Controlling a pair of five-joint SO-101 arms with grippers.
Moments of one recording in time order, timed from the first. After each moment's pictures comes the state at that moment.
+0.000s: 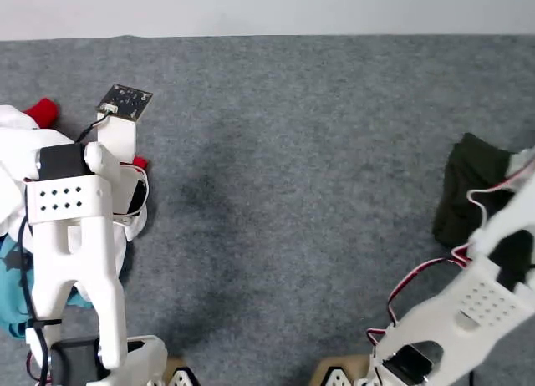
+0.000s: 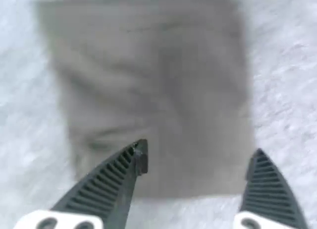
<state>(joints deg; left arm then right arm) -11.4 -16.3 12.5 97.3 -13.1 36.3 29.3 -34.4 88.1 17.0</state>
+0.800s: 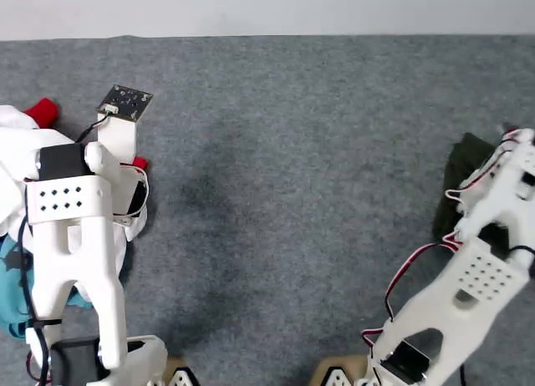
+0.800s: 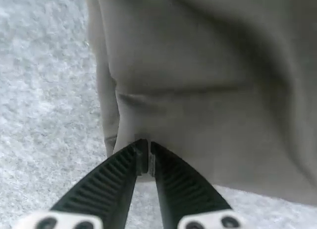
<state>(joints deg) -11.4 -16.3 12.5 97.8 -13.1 32.2 45.2 -34.5 94.5 16.8</state>
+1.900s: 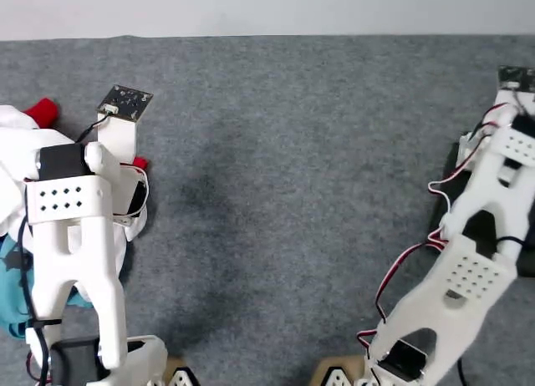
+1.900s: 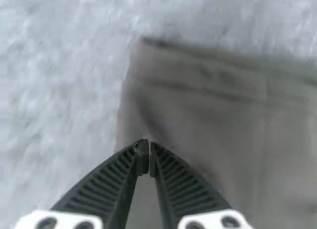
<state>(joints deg) -11.4 -16.3 12.5 97.8 -13.1 26.8 40.6 -34.6 68.4 16.8</state>
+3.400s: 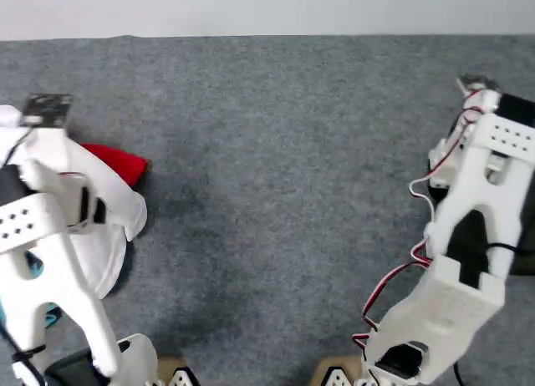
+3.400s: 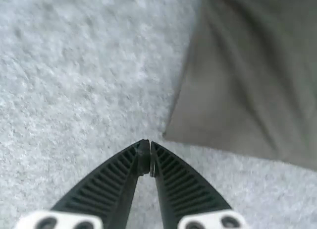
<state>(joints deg) -30.5 -20.4 12.5 97.3 -15.2 21.5 20.4 -24.9 100.5 16.8</state>
